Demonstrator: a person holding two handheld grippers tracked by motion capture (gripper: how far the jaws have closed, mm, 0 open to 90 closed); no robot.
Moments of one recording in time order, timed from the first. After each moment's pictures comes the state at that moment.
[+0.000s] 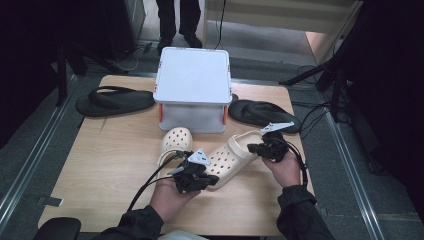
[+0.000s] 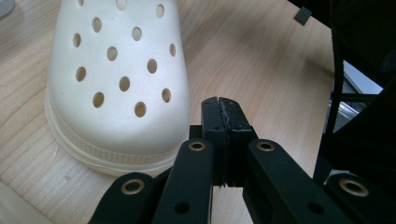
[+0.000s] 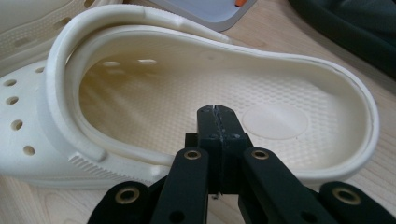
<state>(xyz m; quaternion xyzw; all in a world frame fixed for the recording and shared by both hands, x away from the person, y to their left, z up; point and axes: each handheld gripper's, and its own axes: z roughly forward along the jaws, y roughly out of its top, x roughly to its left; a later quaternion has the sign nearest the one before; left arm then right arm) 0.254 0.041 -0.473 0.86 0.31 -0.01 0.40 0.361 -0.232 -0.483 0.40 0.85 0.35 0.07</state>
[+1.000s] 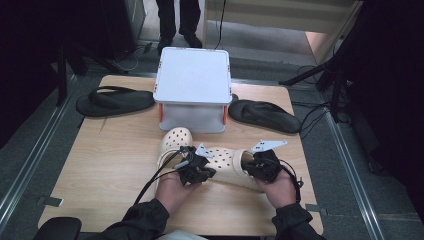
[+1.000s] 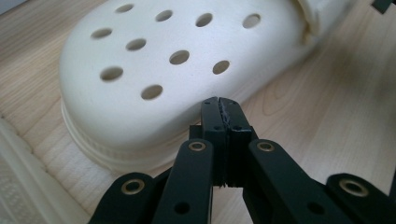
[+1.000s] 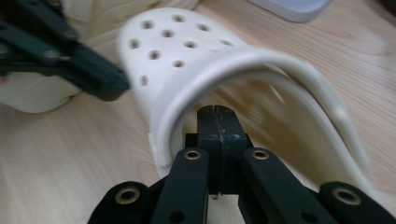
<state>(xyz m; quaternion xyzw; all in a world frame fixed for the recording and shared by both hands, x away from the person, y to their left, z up) 0.281 0.035 -0.493 0.86 0.36 0.02 0.35 0.298 -0.203 -0.477 0.36 0.86 0.37 0.06</state>
